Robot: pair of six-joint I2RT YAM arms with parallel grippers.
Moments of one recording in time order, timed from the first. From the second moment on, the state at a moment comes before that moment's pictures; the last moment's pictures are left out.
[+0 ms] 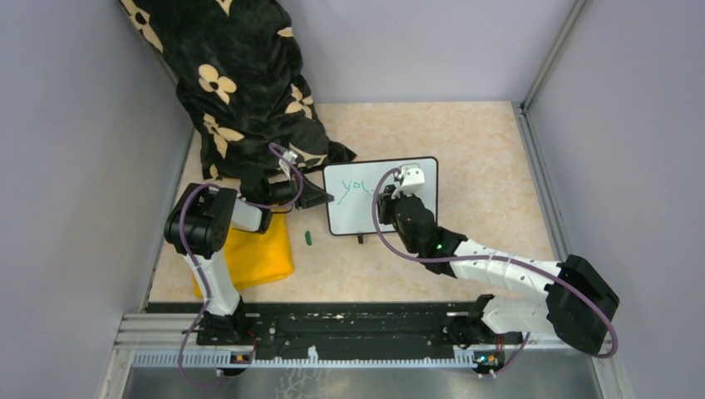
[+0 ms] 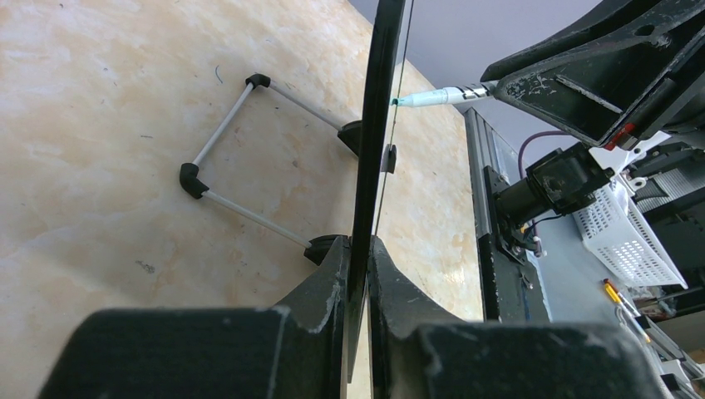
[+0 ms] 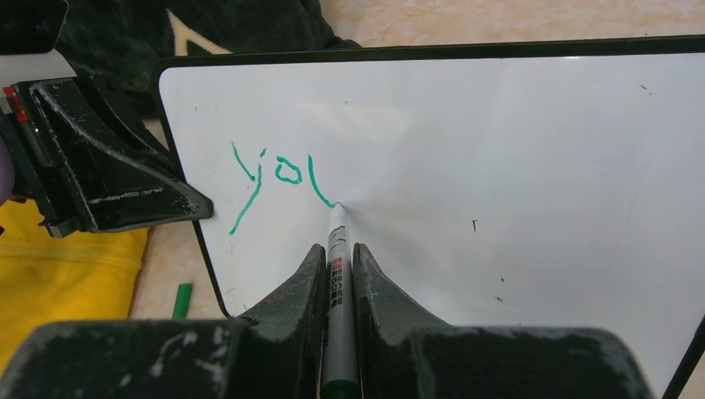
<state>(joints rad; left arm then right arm) -0.21 1.91 0.67 1.29 1.14 -0.69 0.91 1.16 0.61 0.32 0.55 0.36</state>
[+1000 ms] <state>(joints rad) -0.21 1.91 0.67 1.28 1.14 -0.69 0.89 1.18 0.64 0.33 0.55 0.33</state>
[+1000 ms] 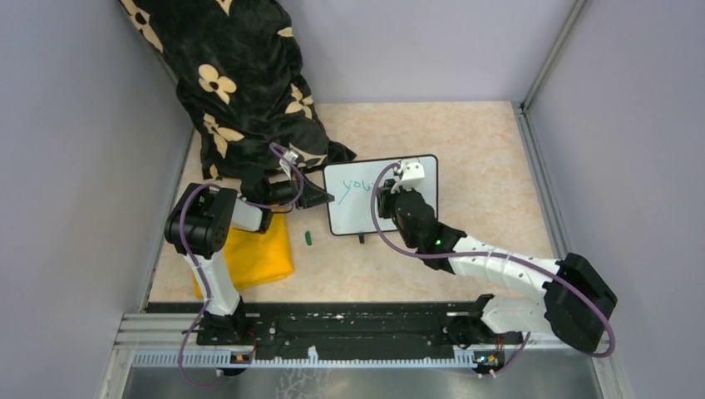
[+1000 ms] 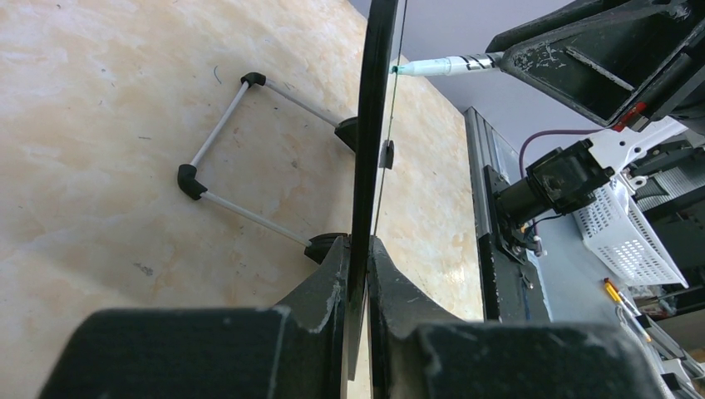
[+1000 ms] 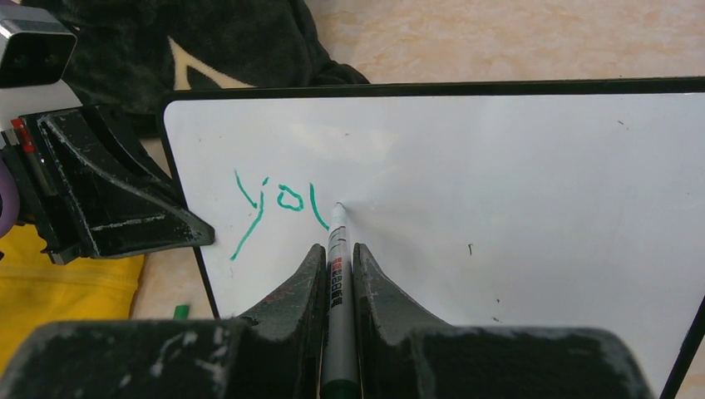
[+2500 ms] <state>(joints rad) -0.21 1.91 0.67 1.28 1.14 -0.68 0.85 0.98 0.58 0.28 0.58 0.32</state>
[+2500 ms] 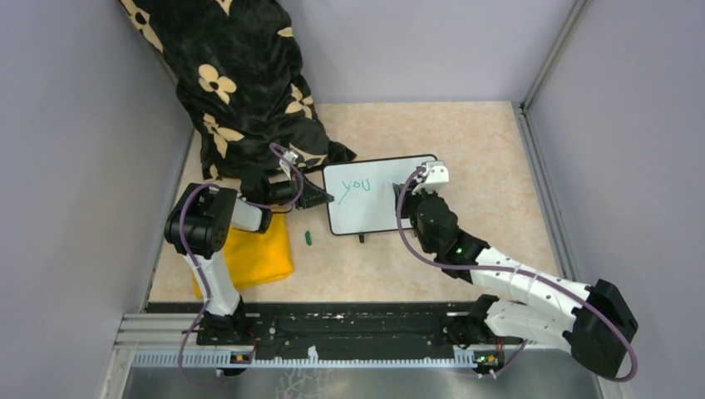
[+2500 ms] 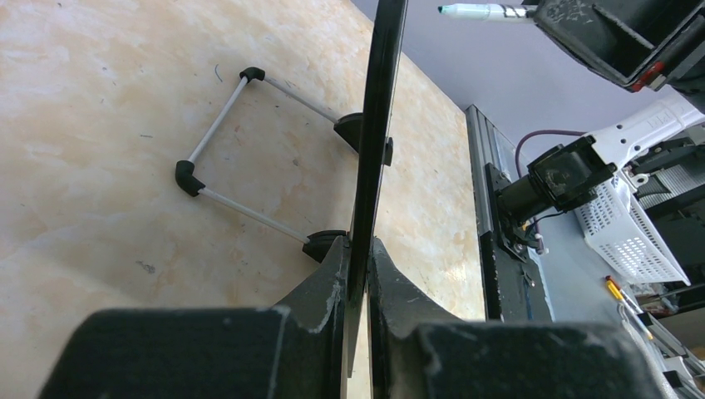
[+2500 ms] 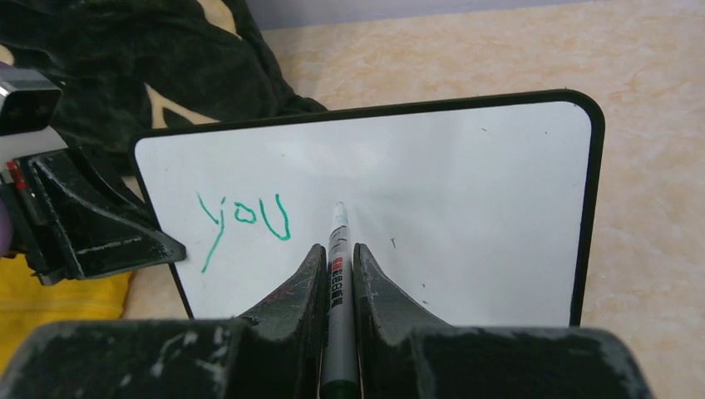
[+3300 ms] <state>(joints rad) -0.21 1.91 0.67 1.27 1.14 -0.67 0.85 1.07 0.57 0.35 0.67 0.26</state>
